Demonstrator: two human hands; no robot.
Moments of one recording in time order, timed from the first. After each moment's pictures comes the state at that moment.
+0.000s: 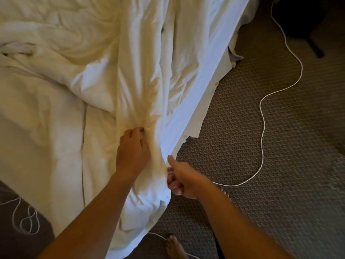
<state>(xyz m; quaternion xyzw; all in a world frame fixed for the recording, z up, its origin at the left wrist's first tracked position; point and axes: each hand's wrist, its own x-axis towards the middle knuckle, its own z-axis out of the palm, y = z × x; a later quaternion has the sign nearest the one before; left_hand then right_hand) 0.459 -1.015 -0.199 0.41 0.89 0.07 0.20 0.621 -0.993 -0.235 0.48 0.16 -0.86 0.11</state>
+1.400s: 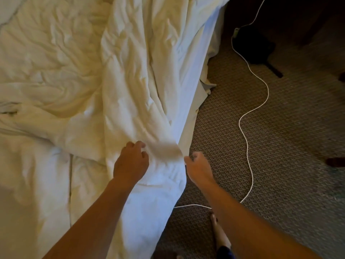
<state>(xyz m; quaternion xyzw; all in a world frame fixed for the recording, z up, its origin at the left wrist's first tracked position) 0.460 -0.908 -0.175 0.50 0.84 0.00 0.24 0.654 -0.882 -0.251 0.70 0.46 -0.55 -0.04</state>
